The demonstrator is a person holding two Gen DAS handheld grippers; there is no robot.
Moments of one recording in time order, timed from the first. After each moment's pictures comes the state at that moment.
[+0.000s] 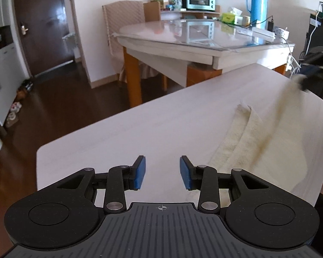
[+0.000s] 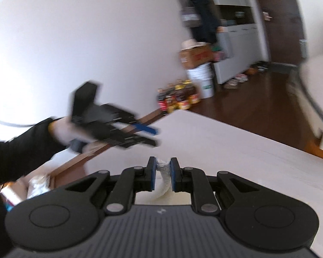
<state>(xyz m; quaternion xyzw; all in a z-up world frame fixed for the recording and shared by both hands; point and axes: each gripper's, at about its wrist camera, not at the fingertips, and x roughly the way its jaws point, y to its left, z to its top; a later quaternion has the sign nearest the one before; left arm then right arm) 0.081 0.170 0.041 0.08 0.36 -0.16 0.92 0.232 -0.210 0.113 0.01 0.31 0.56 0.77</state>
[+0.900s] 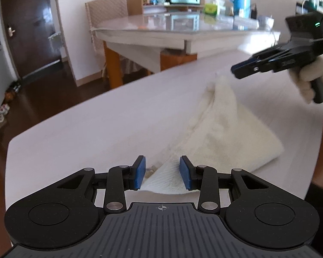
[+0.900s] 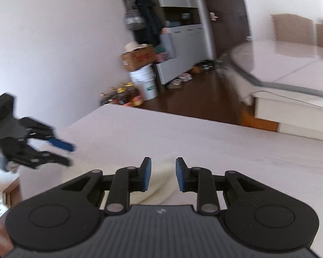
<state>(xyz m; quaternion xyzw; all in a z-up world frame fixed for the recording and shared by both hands) 0.063 0.129 0.004 0.10 0.37 -0.18 0.91 0.226 -0.227 0.054 -0.03 0.30 0.47 0.83</state>
